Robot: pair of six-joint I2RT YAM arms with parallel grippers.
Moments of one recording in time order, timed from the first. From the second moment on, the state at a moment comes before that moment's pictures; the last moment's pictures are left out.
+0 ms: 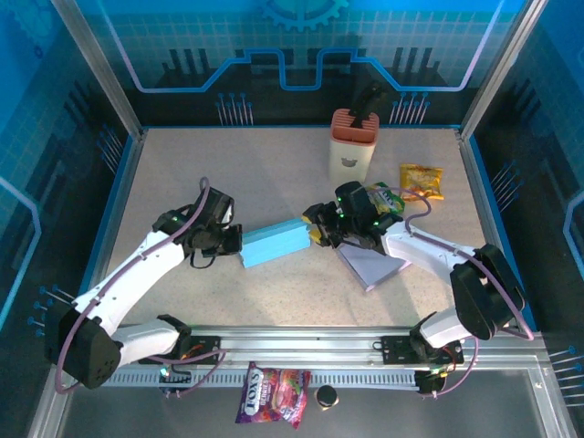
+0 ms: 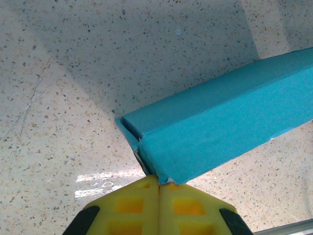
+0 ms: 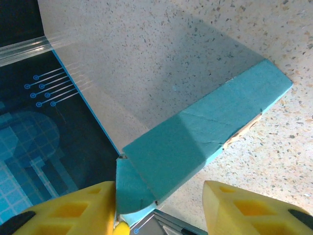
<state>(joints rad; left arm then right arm) -0.43 1.17 0.95 -0.91 0.09 -0.56 0.59 1.47 0.87 -0.11 -0.35 1.56</state>
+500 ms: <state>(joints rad) -0.42 1.12 0.96 -0.97 0.14 -0.68 0.59 1.46 0.80 0.01 -0.35 1.55</state>
